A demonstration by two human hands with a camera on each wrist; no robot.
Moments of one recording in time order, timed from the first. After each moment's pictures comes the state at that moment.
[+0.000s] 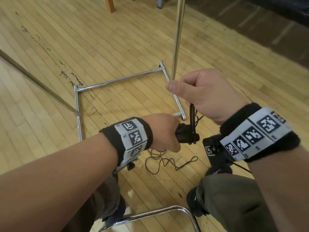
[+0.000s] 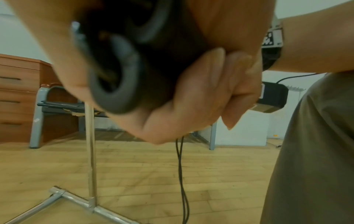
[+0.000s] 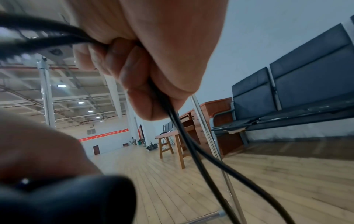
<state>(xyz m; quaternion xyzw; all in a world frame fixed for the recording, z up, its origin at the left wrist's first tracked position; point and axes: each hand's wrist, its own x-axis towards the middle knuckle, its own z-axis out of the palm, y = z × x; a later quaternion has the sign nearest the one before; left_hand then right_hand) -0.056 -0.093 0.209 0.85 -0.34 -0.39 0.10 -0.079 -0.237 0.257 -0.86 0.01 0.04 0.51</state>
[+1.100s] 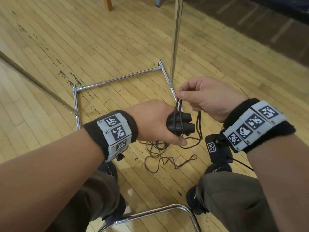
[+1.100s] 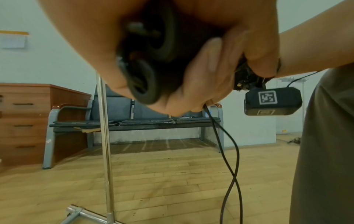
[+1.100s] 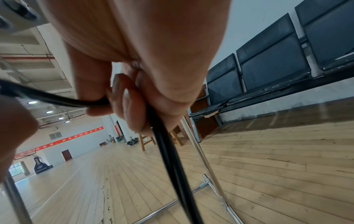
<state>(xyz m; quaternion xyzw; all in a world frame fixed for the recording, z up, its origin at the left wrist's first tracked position) -0.041 -0.069 0.219 0.85 -0.39 -0.29 0.19 -0.071 -0.263 0.225 -0.80 0.11 0.15 0.58</state>
